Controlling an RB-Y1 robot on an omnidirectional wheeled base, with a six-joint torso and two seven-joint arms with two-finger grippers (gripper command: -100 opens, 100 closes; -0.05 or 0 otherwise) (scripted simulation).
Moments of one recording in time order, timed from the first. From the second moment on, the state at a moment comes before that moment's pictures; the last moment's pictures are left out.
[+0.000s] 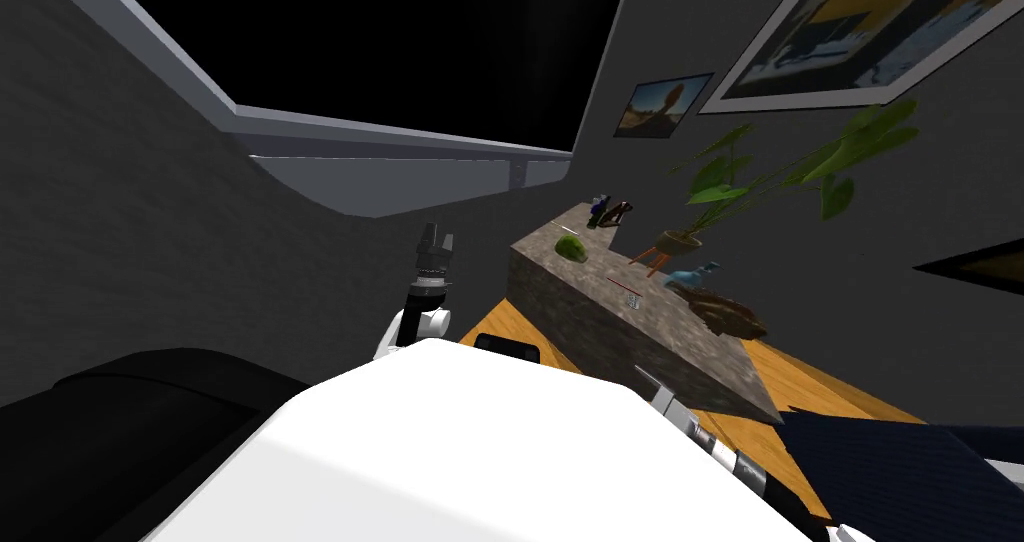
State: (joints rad) left arm 0.49 0.00 0.00 -2.23 -0.08 -0.49 0.09; right arm 0.88 -0.94 -0.12 -1.47 0.54 -0.96 0.81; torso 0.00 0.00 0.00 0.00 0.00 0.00
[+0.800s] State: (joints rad) left arm 0.49 0.00 0.00 -2.23 -0.08 -0.49 0.09; right arm 0.94 -1.11 -0.13 -1.29 0.71 -0.99 1.02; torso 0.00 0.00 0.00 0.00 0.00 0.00
